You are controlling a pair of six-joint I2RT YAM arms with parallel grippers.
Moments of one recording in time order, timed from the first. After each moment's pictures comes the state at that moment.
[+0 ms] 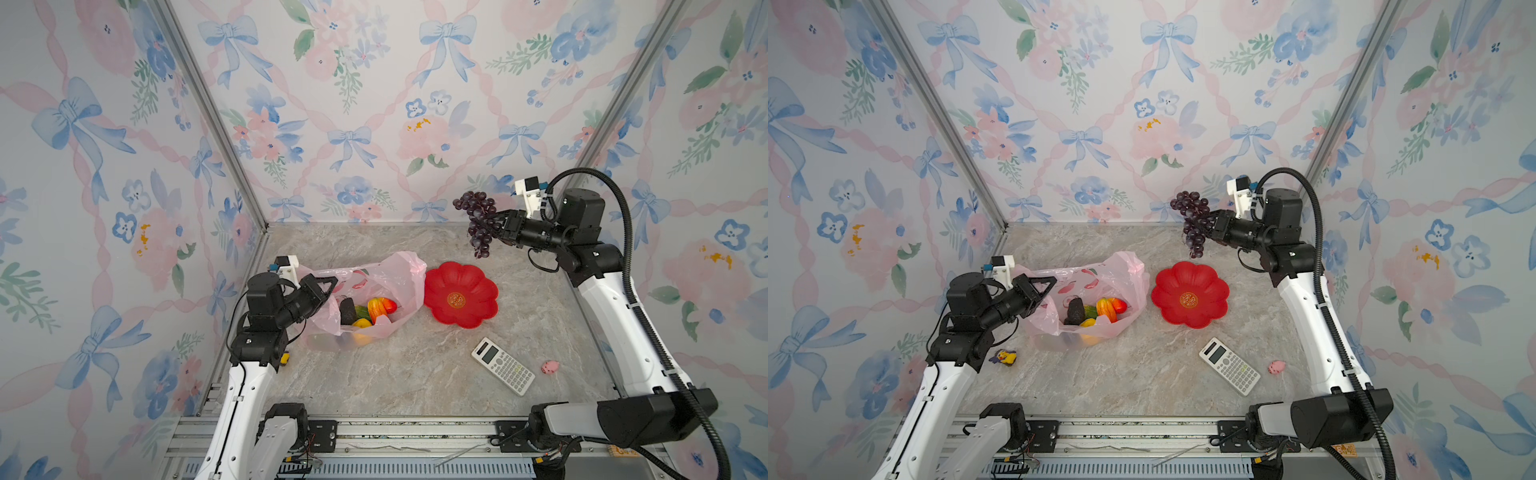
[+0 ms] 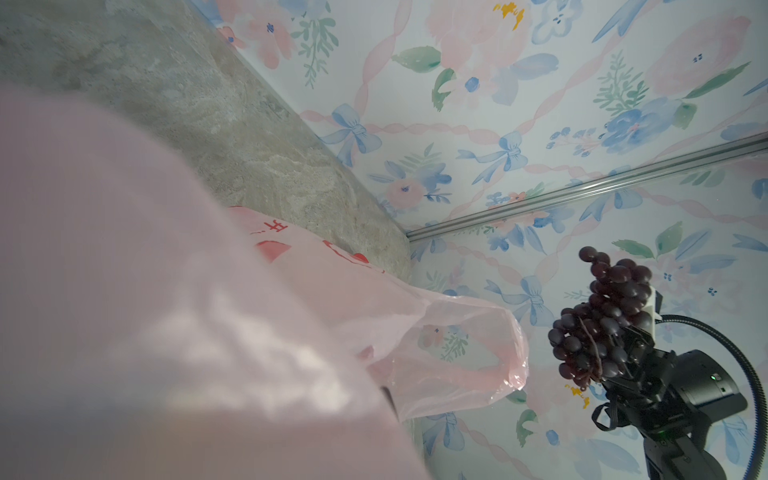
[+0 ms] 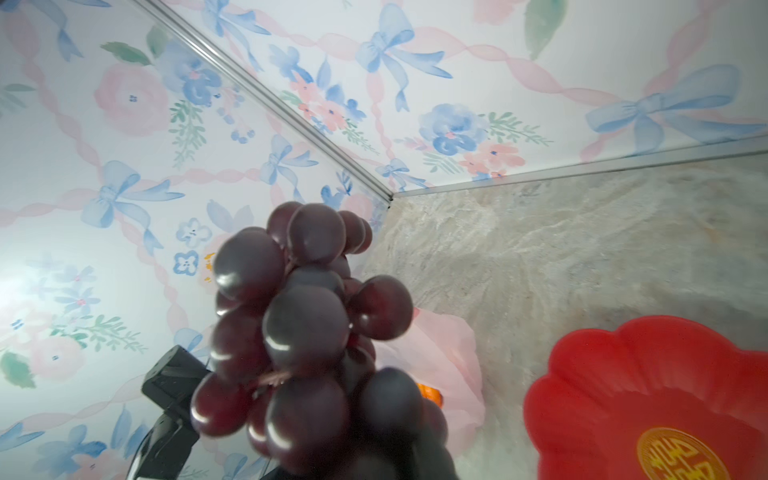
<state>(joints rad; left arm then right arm) 0.01 0.81 0.78 -0.30 0.60 -0.95 0.16 1.36 1.59 -0.49 -0.80 0.63</state>
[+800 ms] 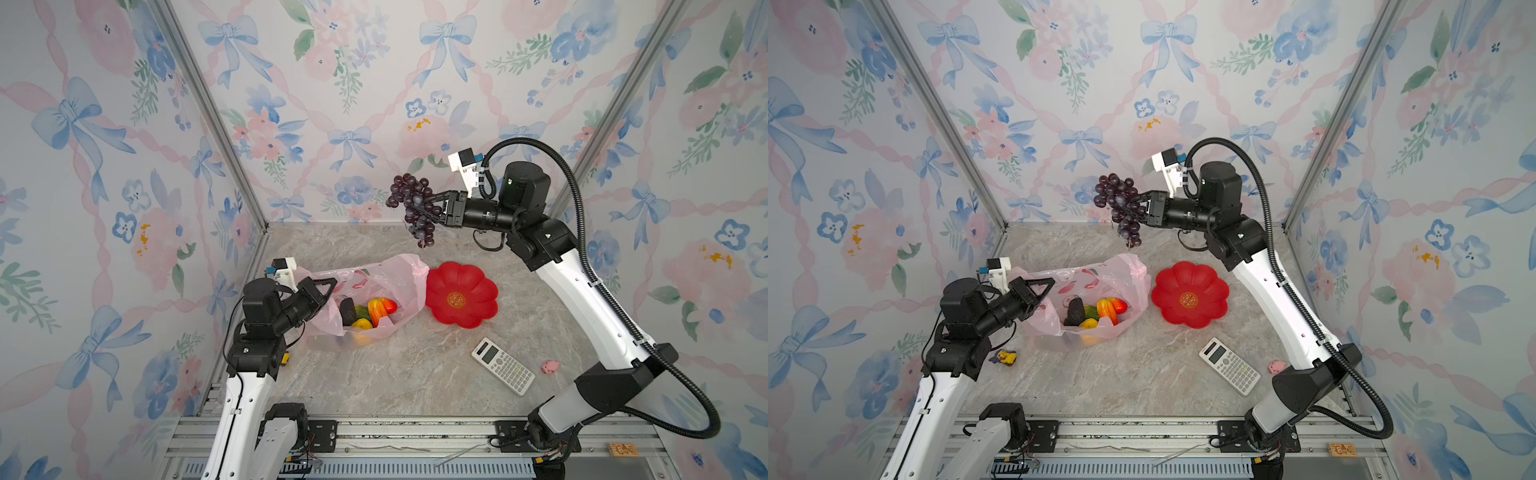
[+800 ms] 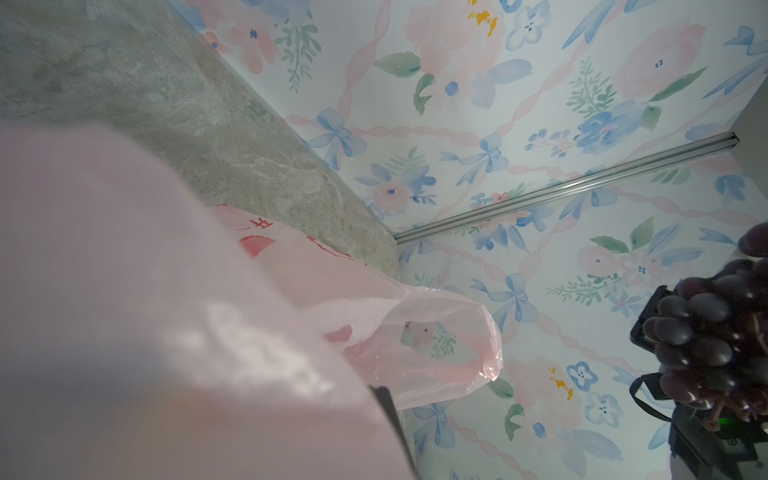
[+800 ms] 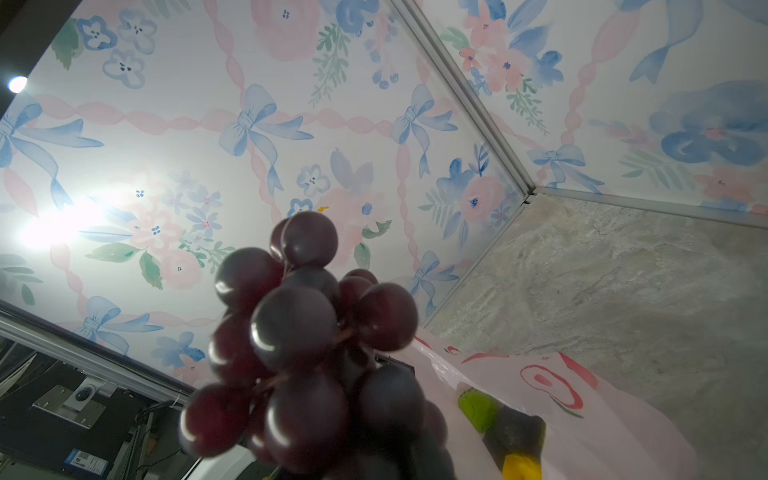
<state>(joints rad) 0.01 0.75 0.77 -0.30 0.61 -0.98 0.55 1.60 1.92 -0.40 -0.74 0.70</state>
